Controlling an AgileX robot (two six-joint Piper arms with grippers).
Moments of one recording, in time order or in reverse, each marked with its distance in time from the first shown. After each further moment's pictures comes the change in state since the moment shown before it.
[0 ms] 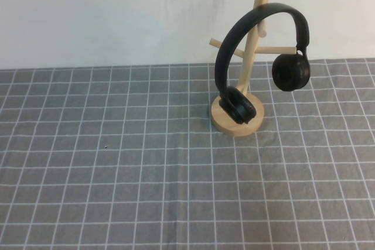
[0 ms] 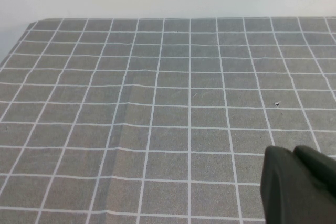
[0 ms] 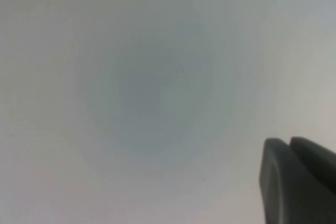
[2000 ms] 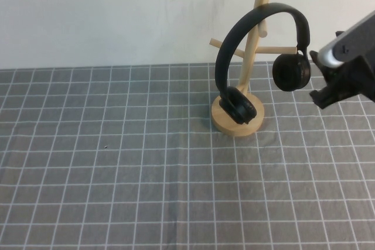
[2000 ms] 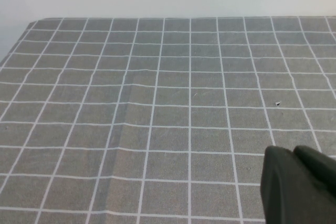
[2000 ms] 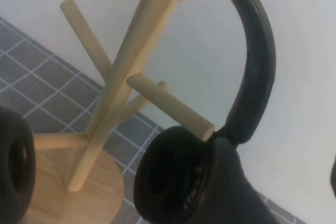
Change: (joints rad) right arm 0.519 1.174 -0.277 0.038 -0.378 -0.682; left arm 0.000 0.000 0.000 0.000 0.000 0.000
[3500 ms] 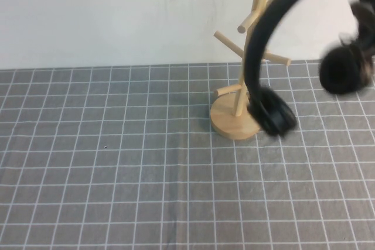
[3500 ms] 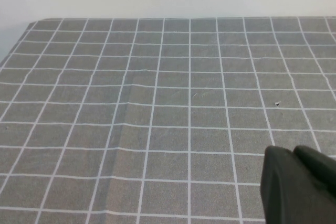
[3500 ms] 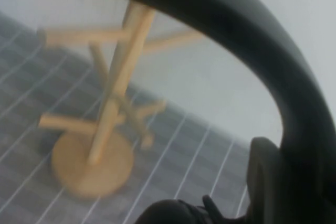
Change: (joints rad) right arm -0.032 -0.236 -0.312 -0.165 0.917 0.307; left arm 0.000 0.000 0.000 0.000 0.000 0.000
